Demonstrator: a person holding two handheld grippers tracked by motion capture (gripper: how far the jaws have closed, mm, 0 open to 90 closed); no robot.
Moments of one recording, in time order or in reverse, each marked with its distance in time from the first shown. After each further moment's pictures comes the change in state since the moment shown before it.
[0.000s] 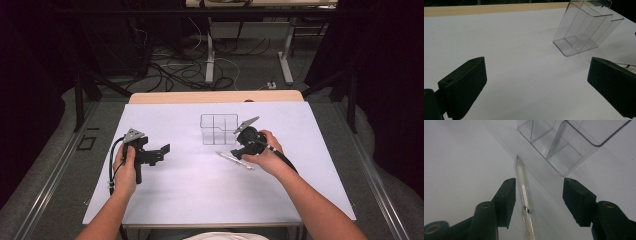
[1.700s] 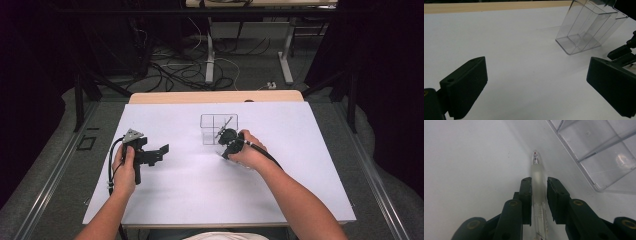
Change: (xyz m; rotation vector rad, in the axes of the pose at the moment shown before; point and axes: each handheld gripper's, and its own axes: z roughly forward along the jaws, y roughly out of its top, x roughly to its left) left arm 0.003 -0.003 0.001 0.006 0.008 -0.006; right arm 0.007 0.025 0.062 0.227 0.087 -0.086
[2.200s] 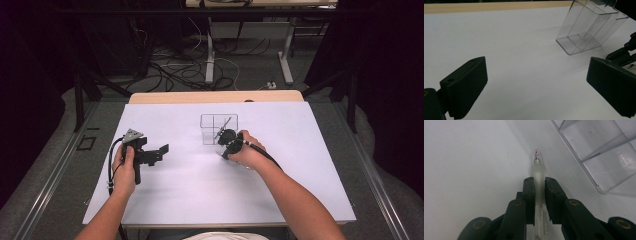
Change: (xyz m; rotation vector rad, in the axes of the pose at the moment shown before) left arm 0.000 0.000 0.000 0.001 0.001 -0.003; right arm -0.002 0.001 0.005 0.013 0.008 -0.009
